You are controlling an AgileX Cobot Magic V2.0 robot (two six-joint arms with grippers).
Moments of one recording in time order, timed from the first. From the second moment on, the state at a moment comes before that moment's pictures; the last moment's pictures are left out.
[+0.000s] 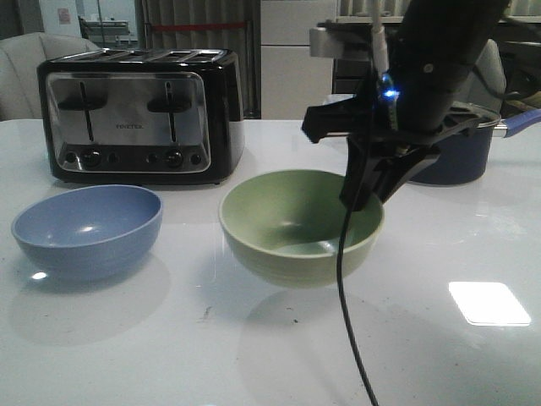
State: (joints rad) left arm -0.06 0.67 -0.60 -0.14 0.54 0.18; right arm 0.43 1.77 -1.24 0.18 0.73 -0.04
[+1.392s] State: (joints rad) left arm -0.15 1.03 -0.72 -0.14 0.55 0.18; right arm 0.50 0.92 -0.84 0.19 0.71 -0.13
